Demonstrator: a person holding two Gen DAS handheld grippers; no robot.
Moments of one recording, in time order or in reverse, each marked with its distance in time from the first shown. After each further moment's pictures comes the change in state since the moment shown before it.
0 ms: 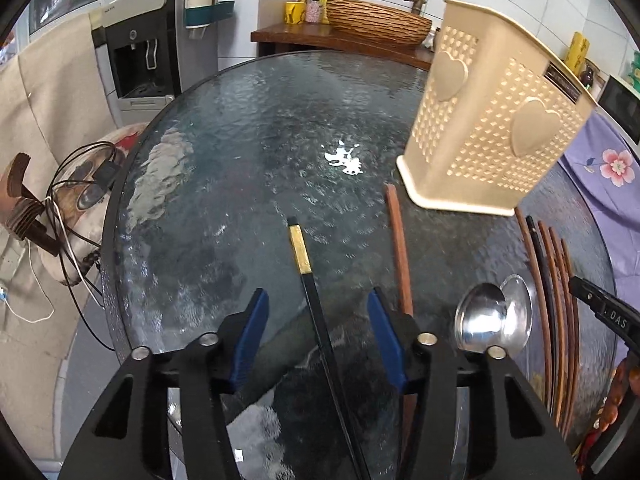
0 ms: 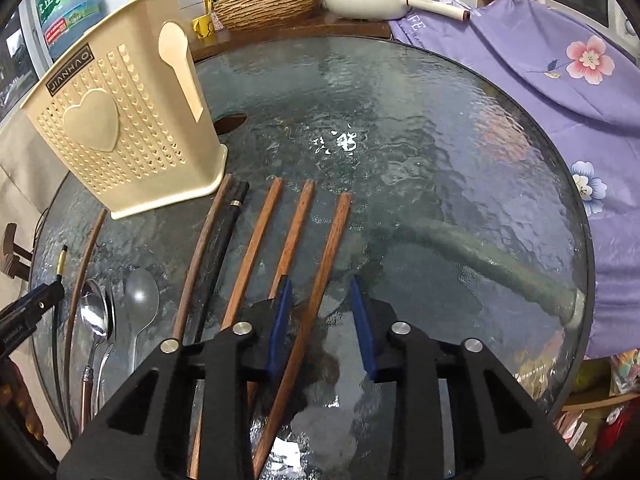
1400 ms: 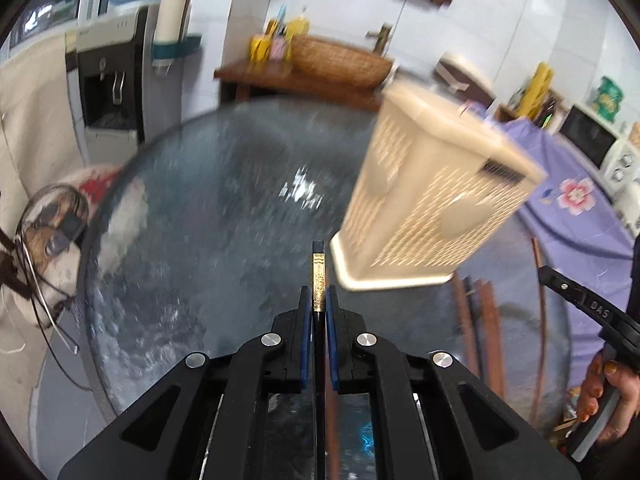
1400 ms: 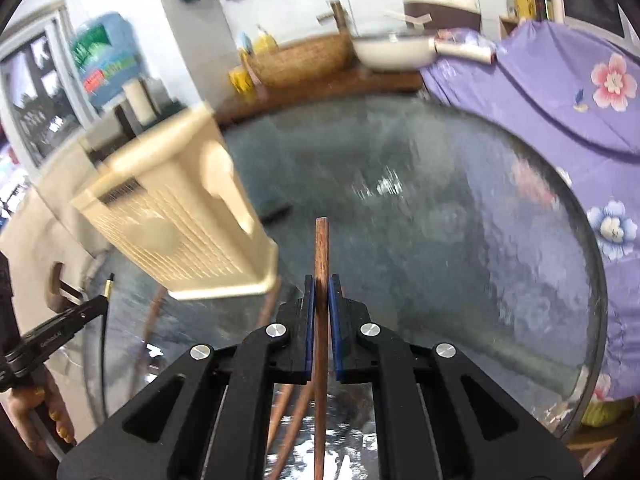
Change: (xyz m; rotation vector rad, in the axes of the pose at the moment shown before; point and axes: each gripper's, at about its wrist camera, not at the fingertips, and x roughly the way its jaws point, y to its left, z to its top) left arm -0.032 -0.019 0.054 0.011 -0.148 -0.177; right arm -0.028 -0.011 0.071 0.004 -0.217 0.227
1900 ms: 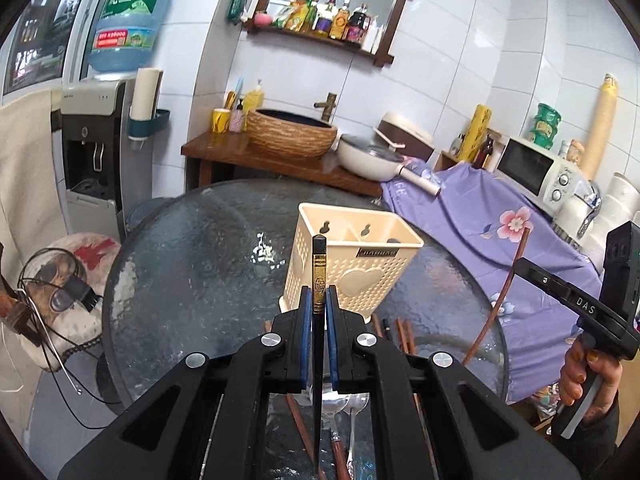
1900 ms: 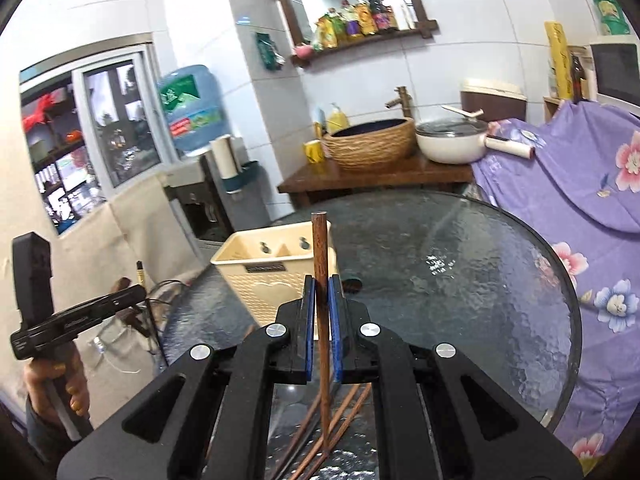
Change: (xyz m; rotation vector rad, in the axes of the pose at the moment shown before) left arm -0.106 -0.025 0.011 0.072 -0.204 -0.130; right arm -0.121 0.036 0.017 -0.132 -0.215 0.192
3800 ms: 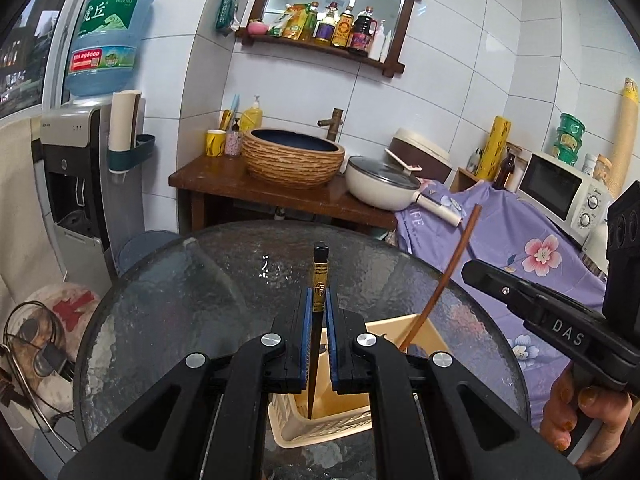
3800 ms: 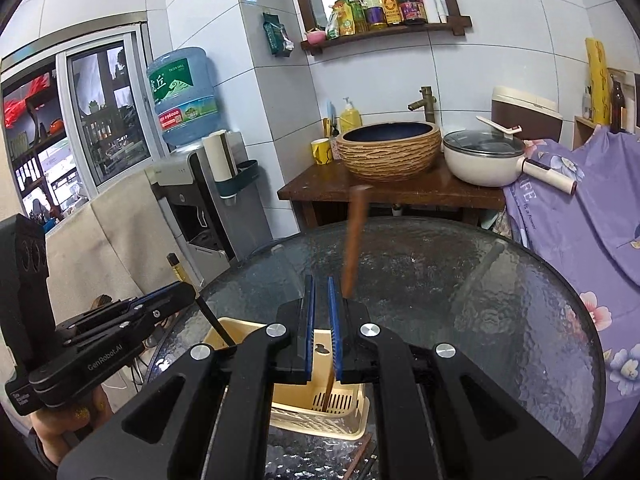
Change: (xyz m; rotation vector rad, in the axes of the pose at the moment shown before) left arm 0.107 -0.019 0.085 0.006 -0.027 0.041; right arm 0.143 0.023 0.083 -0.044 0.063 -0.036
